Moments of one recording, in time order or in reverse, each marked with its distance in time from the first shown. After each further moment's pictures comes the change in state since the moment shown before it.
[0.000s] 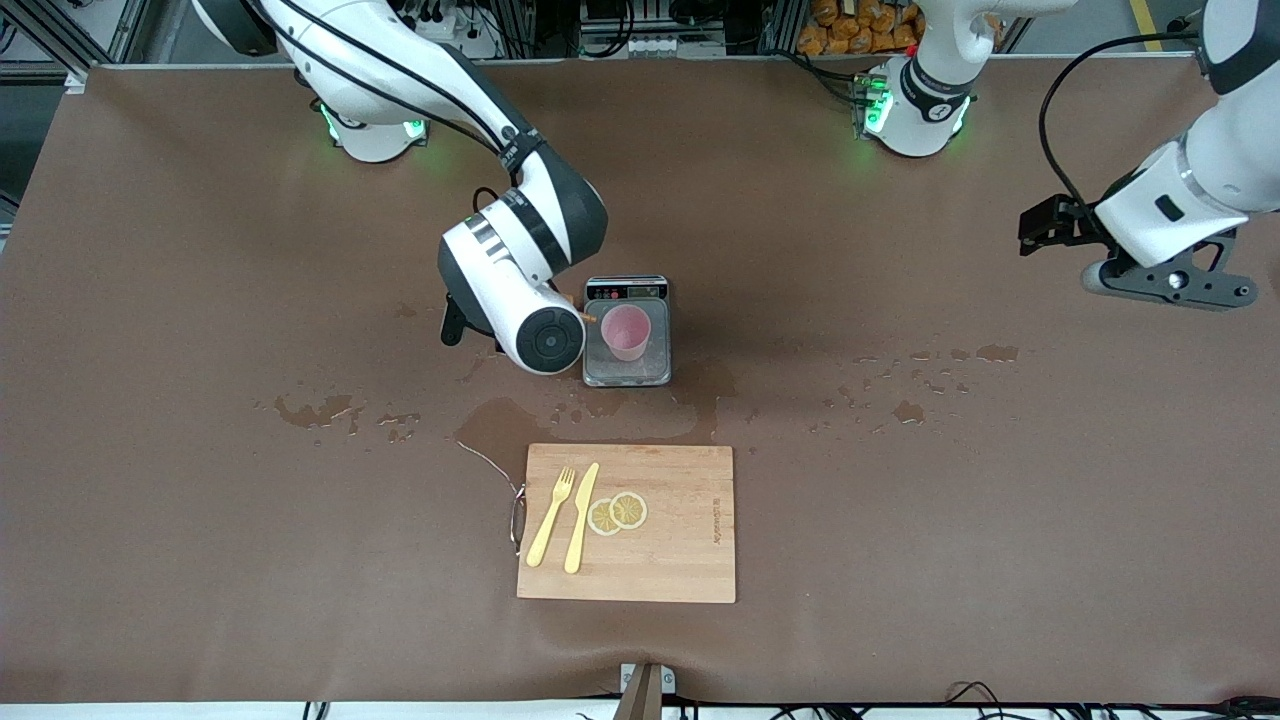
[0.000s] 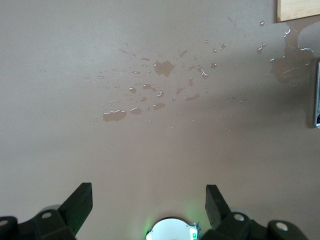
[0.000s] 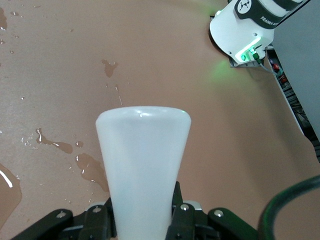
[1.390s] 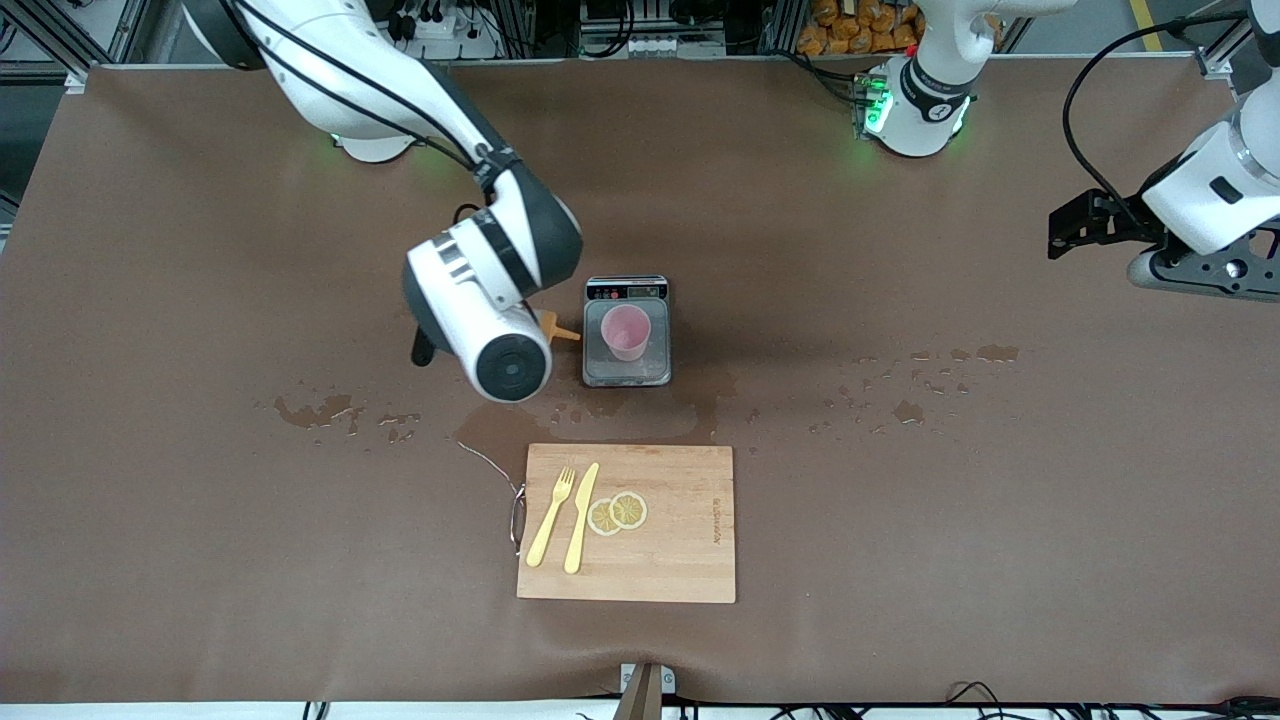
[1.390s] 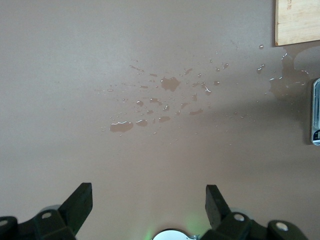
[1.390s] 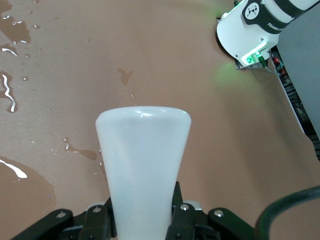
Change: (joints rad) left arm 0.005 0.000 0.017 0.046 0.000 0.021 -0.016; right arm -0.091 0.004 -0.019 0.096 0.024 -0.042 -0.095
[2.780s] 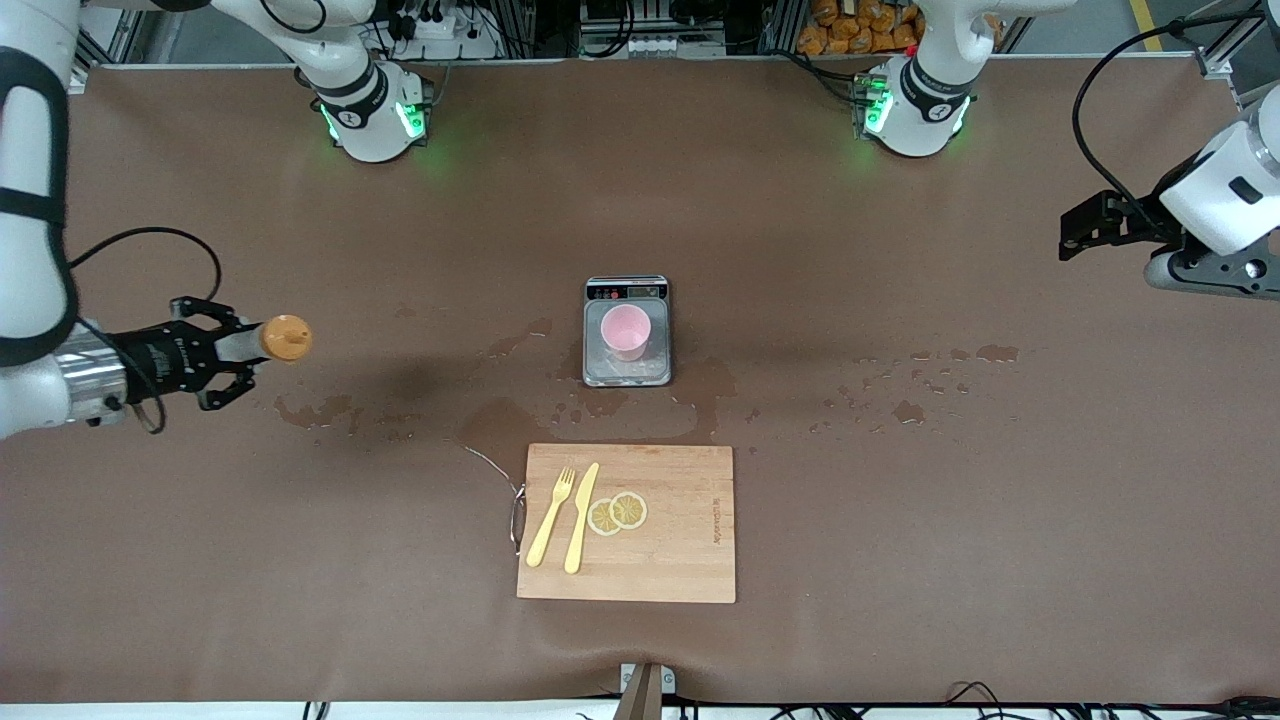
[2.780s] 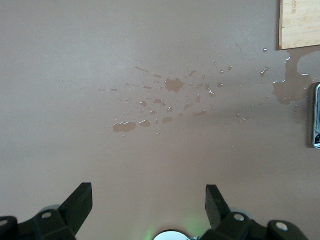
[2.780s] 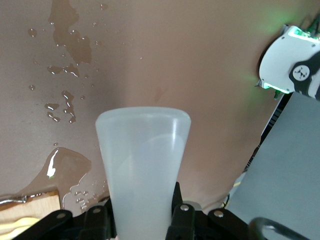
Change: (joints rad) left arm 0.014 0.000 0.005 0.004 0.000 0.007 0.001; right arm -0.688 -0.184 -0.004 -0.172 0.361 -0.014 -0.976
